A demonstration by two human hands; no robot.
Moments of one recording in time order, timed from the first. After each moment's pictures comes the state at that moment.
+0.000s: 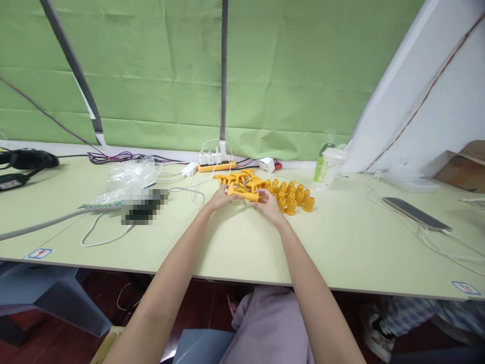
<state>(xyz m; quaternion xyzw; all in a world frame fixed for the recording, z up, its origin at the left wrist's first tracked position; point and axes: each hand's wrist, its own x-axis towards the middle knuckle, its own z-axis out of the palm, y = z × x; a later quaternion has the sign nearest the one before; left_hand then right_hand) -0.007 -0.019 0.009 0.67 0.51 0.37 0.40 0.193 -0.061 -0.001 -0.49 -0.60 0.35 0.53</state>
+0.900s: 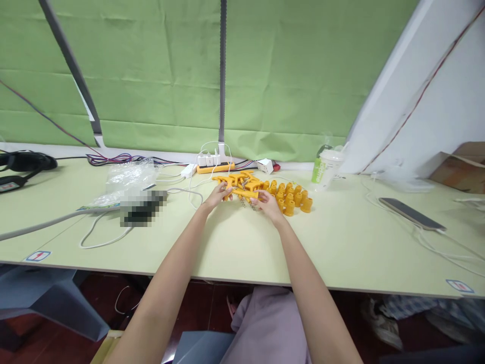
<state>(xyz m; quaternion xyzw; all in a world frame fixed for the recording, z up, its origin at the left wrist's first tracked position) -0.015 -0.027 0.022 0.68 0.38 0.43 0.46 0.196 -0.065 0.007 -0.51 -0.56 0.39 0.52</state>
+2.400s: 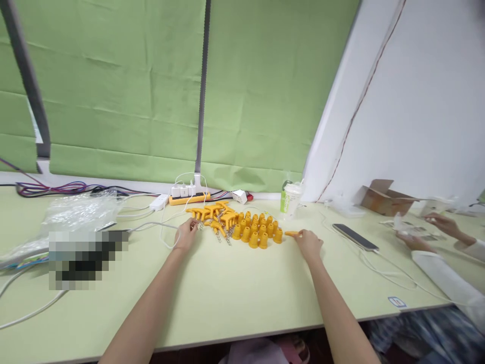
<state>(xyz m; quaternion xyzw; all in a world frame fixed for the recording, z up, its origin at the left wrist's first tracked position) -0.019 0.007 -0.023 0.68 0.55 0.44 0.20 0.399 -0.110 0.019 -0.84 -0.45 -0.12 0.29</state>
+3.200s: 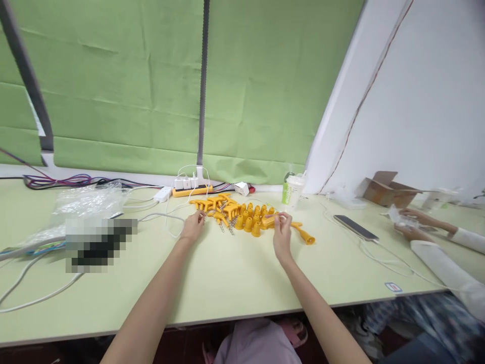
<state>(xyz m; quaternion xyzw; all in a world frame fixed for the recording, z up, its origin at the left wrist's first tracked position) -0.014 -0.010 -0.008 0.73 0.56 0.36 0.18 0.257 -0.123 0.014 -0.53 -0.52 0.04 0.67</state>
